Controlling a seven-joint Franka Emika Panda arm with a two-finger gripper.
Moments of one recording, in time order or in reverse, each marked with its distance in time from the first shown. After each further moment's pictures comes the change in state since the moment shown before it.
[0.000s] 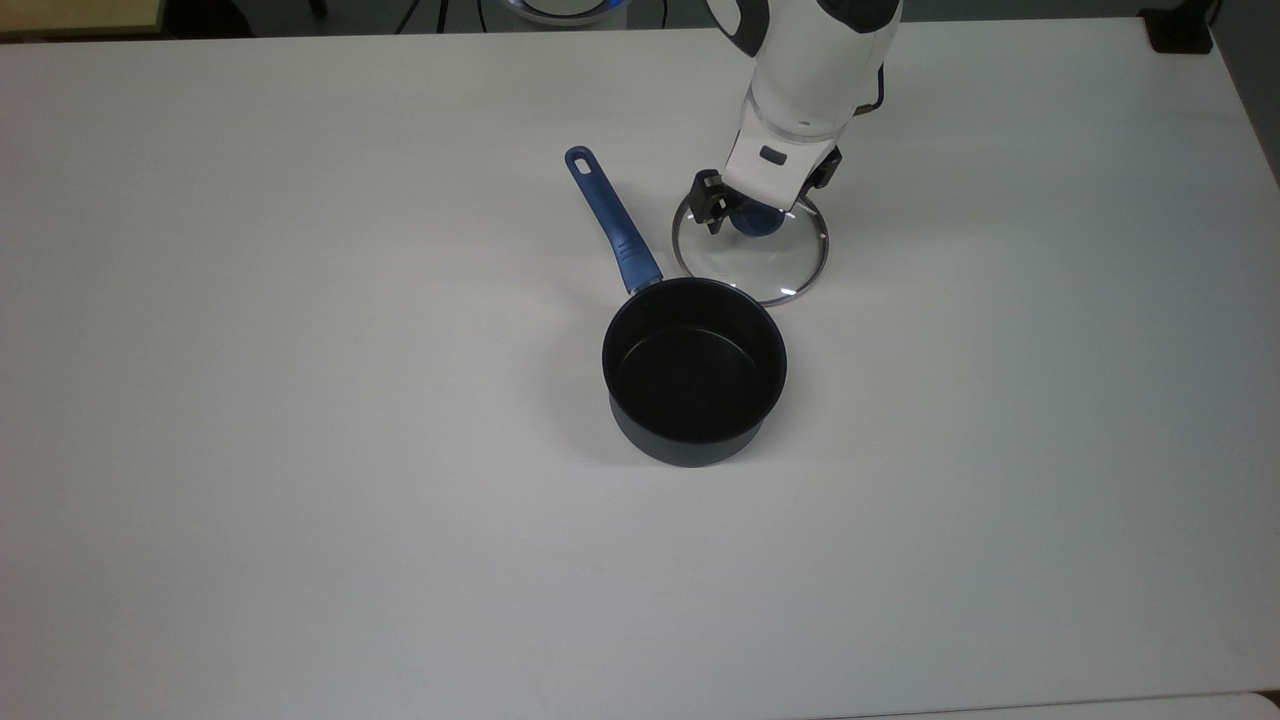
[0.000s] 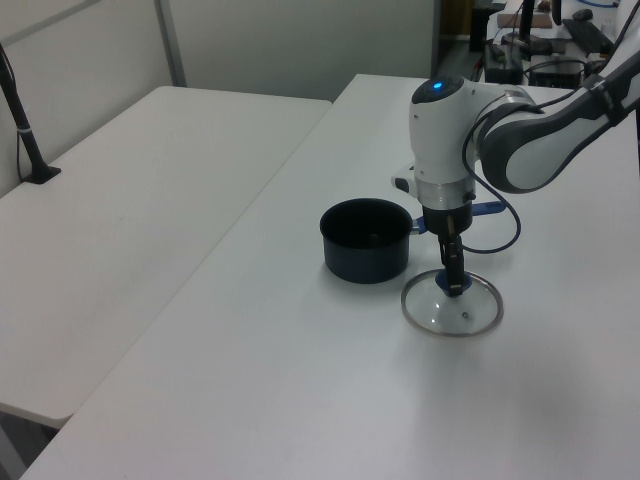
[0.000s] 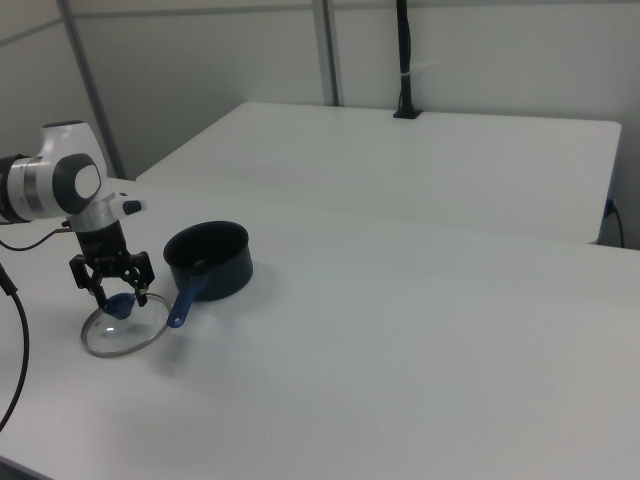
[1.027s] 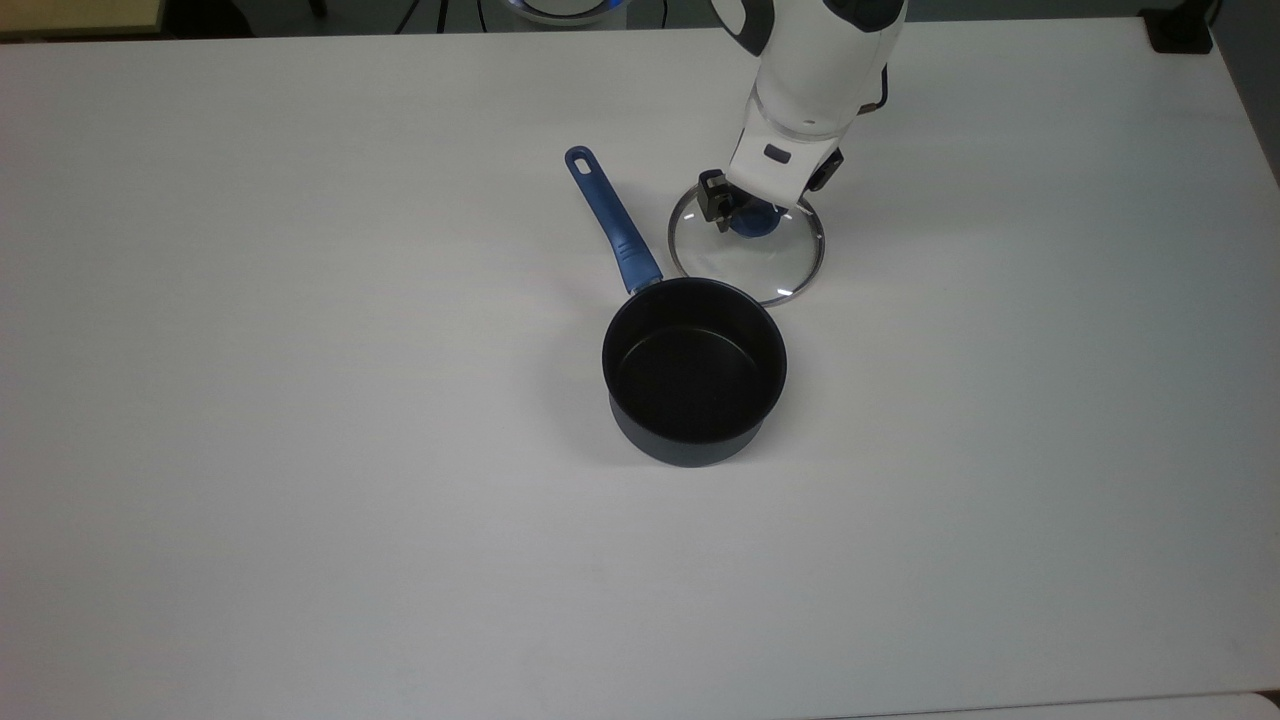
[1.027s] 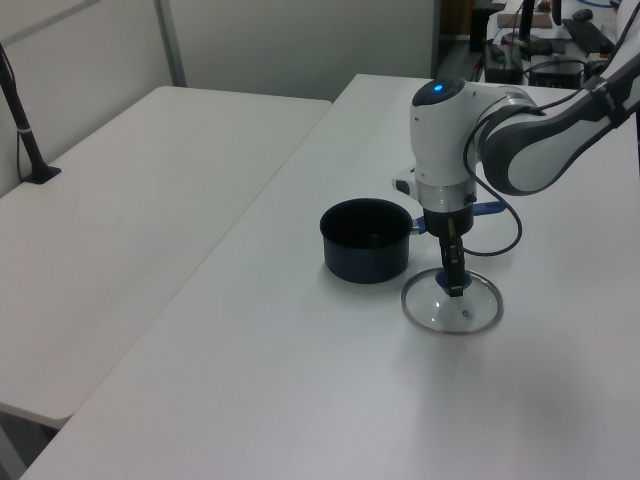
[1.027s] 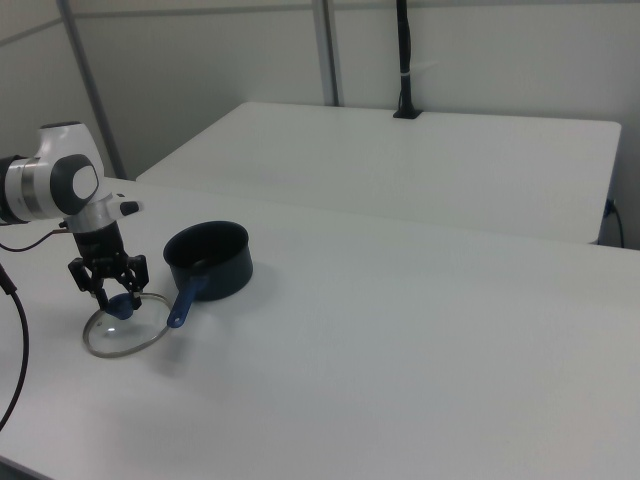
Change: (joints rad) arm 0.007 0.000 0.001 -0.003 0.000 0.000 0.014
